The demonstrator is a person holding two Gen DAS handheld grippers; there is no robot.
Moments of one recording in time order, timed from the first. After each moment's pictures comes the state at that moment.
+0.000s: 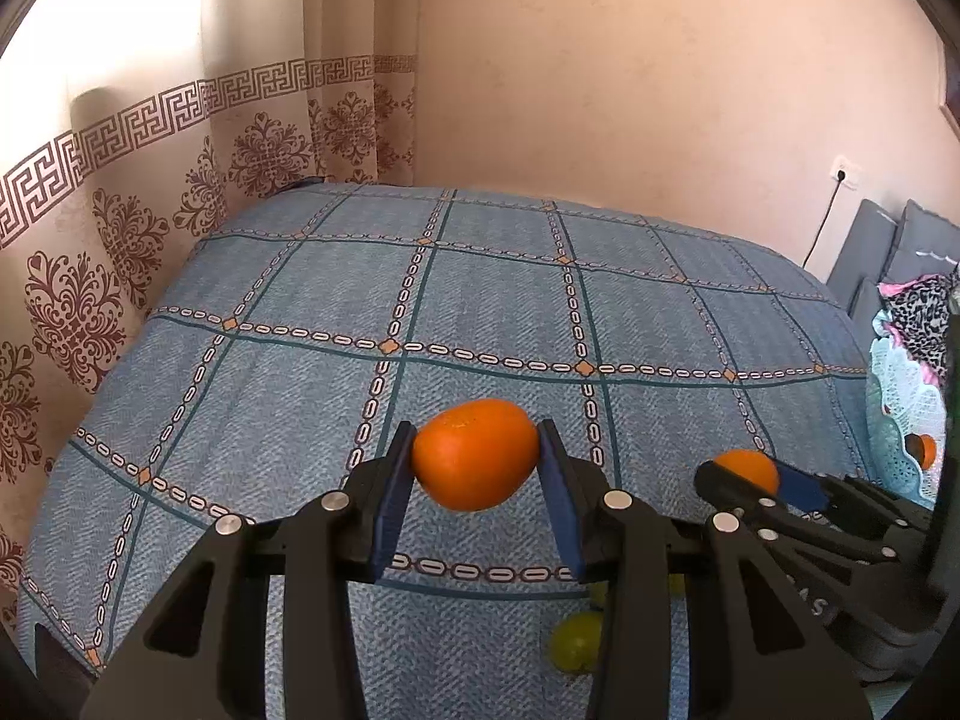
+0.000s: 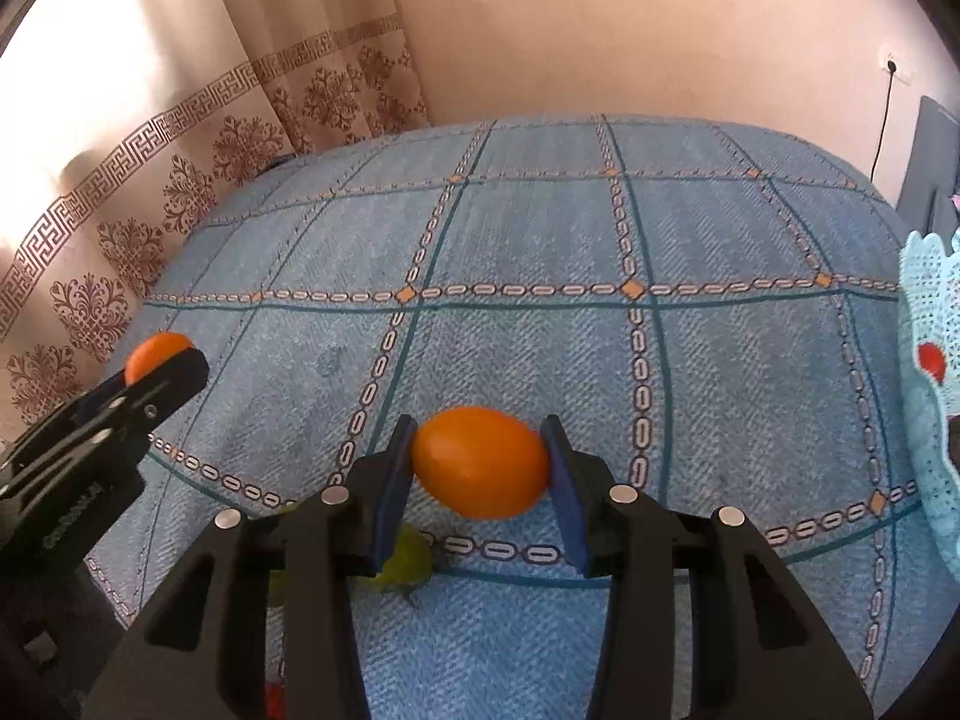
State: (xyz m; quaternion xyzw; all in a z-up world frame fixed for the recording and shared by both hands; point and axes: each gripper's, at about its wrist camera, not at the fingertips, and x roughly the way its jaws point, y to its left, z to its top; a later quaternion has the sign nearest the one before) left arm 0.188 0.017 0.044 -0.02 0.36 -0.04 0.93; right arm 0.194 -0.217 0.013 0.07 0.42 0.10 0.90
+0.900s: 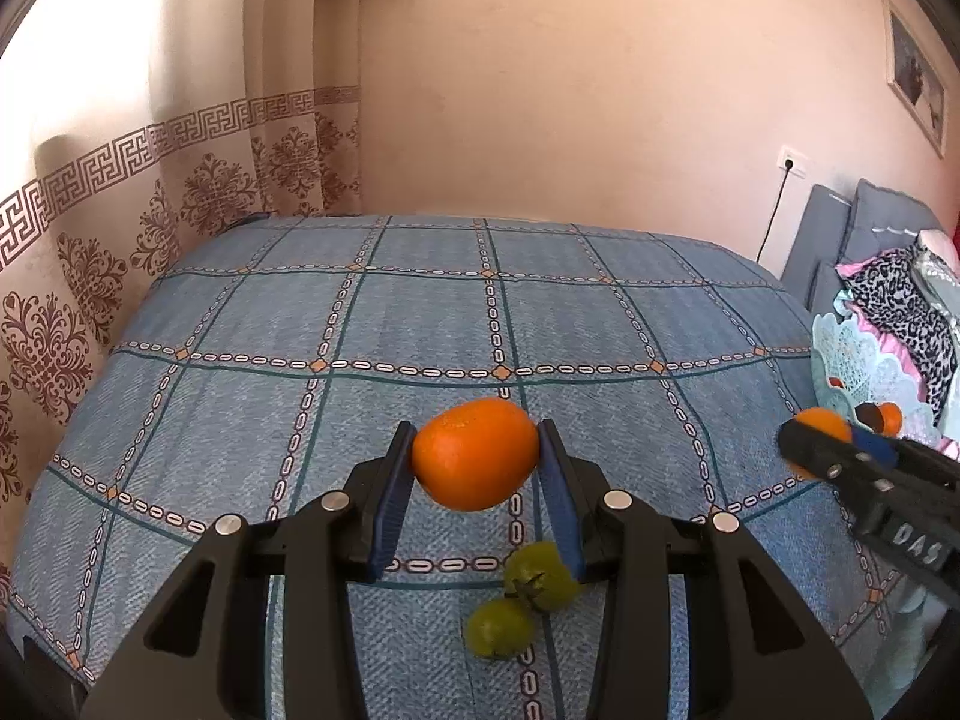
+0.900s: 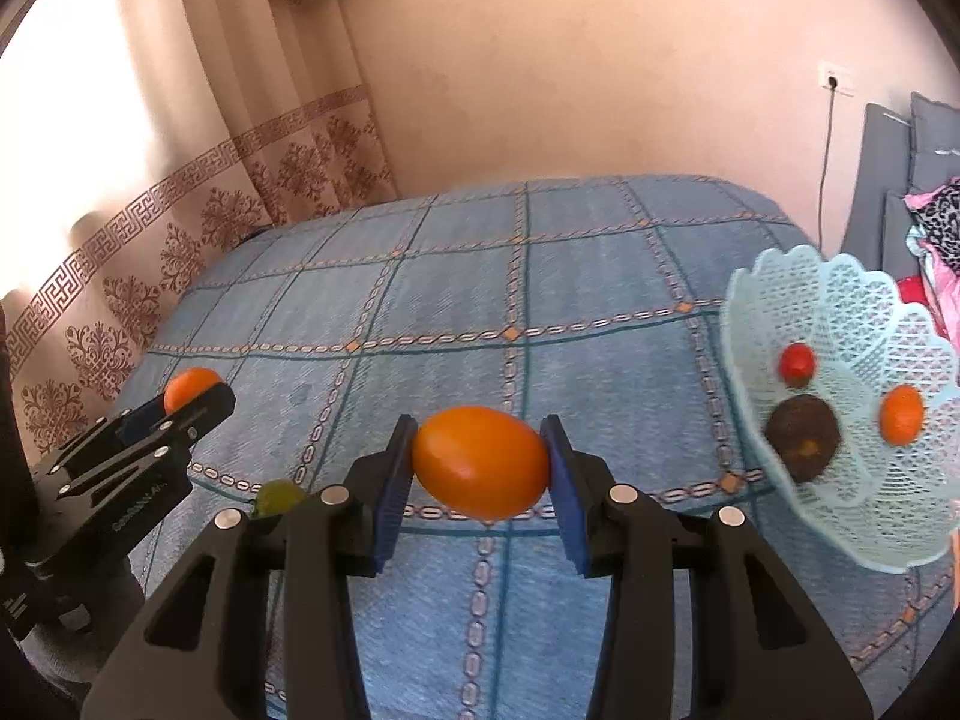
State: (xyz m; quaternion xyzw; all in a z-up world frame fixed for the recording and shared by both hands) left arm 0.166 -0.022 0.052 0.00 0.33 -0.09 0.94; right arm 0.138 -0.281 0.055 0.08 0.36 0.05 0.93
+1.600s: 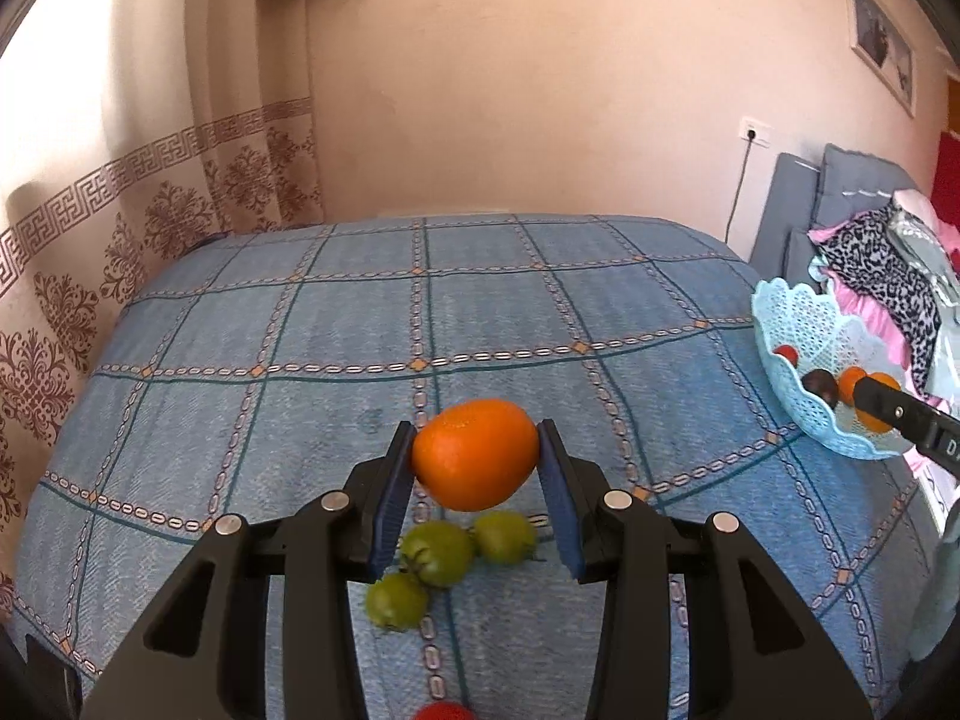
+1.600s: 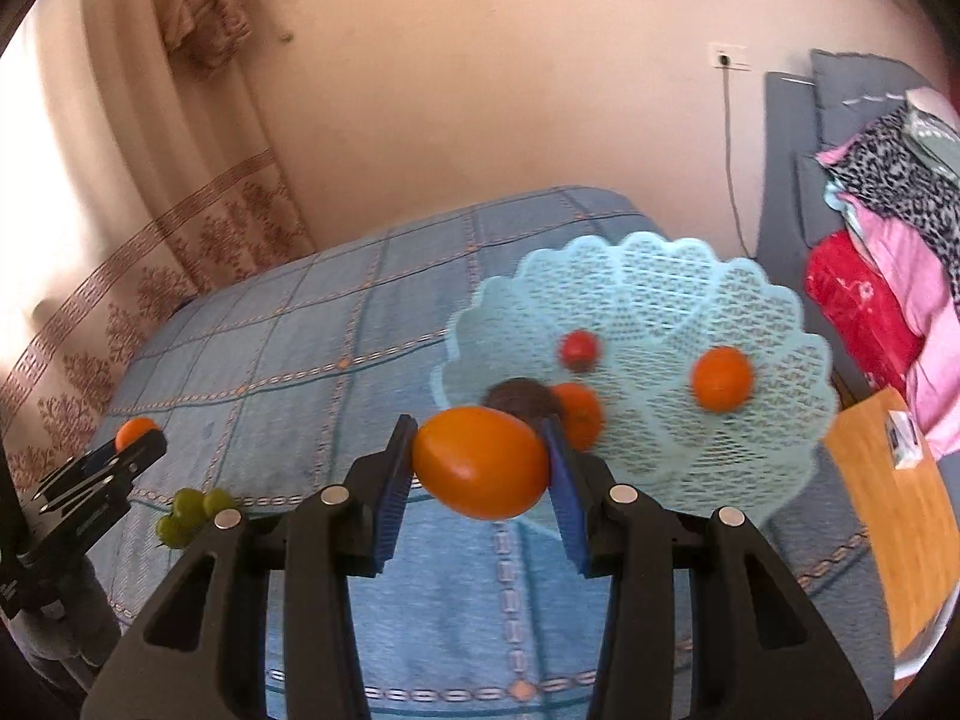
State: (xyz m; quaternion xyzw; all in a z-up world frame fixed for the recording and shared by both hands) left arm 0.145 -0.077 0.061 0.03 0.33 -0.12 0.94; right arm 0.086 -0.397 0.064 0.14 0.33 -0.04 0.93
